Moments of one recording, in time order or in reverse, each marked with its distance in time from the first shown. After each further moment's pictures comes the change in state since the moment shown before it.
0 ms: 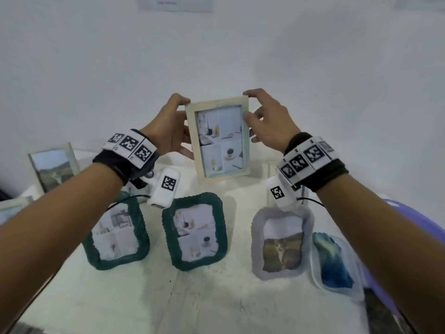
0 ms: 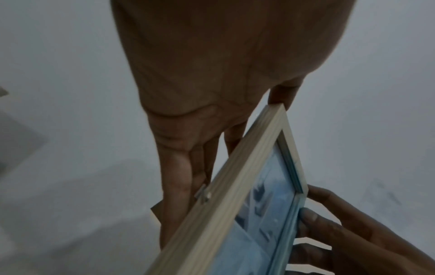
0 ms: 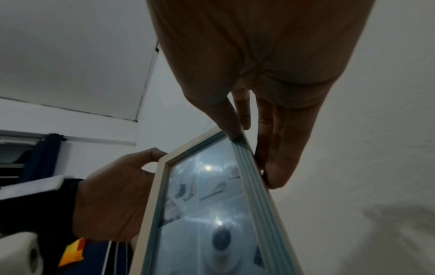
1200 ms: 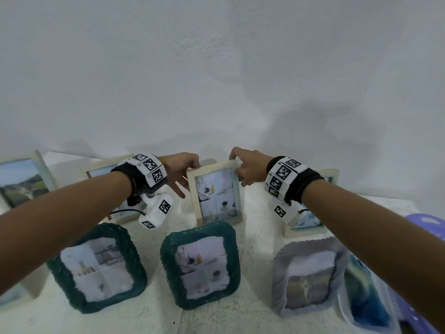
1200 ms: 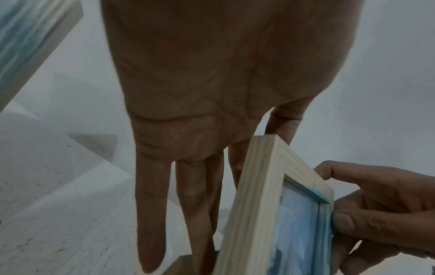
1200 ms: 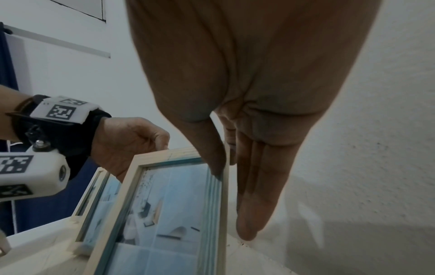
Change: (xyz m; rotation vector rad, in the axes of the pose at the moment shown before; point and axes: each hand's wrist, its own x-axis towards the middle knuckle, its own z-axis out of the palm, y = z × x) left_hand 0.127 -0.091 -0.049 0.362 -0.118 -0.506; right_hand 0.068 0.096 0.102 -0.231 -0.651 0.324
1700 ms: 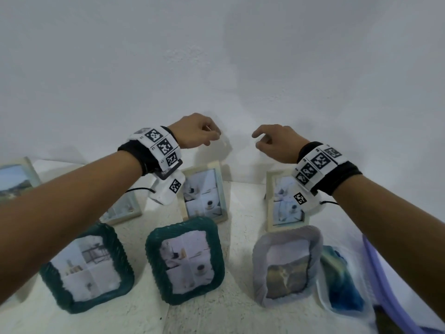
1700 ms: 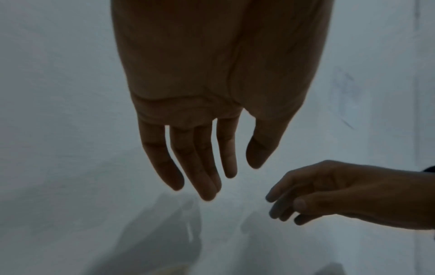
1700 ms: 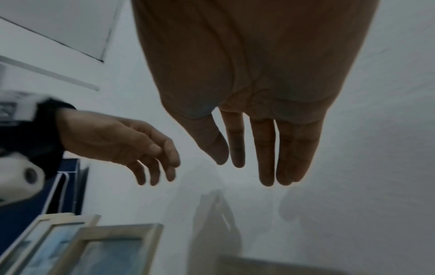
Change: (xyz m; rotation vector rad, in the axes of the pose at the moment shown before) left_hand -0.038 0.088 0.028 0.512 0.342 0.589; right_hand -0.072 0.038 -0.068 -0.135 0.383 -0.034
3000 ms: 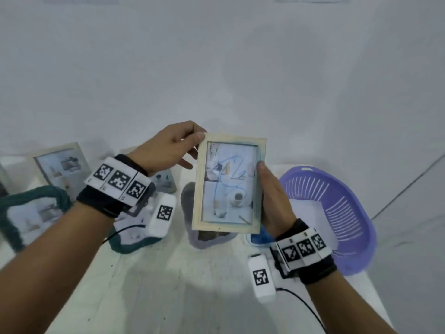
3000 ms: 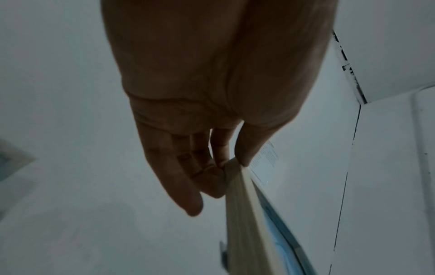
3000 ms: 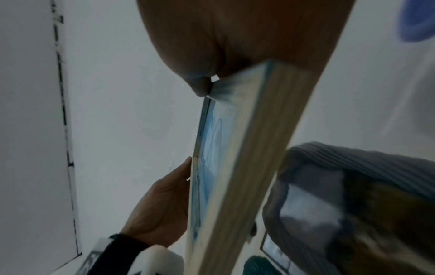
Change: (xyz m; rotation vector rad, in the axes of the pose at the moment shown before) left_hand -0.155 0.145 0.106 -0.325 0.032 0.182; right_hand -0.272 0.036 0.047 1.523 0.255 0.042
